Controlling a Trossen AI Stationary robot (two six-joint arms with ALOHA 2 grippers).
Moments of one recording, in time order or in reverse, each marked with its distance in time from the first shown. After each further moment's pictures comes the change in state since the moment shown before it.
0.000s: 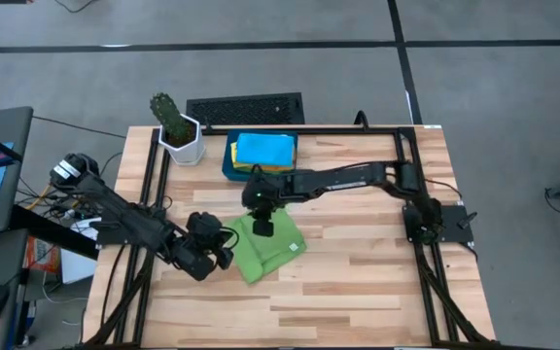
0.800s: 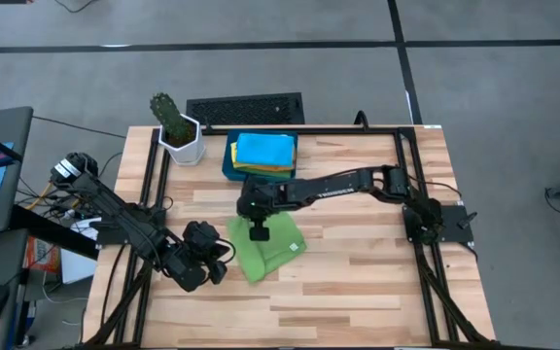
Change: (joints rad) left arm -0.089 -0.002 0.110 -0.102 0.103 -0.026; right arm 0.022 0.101 0.028 0.081 0.064 -0.100
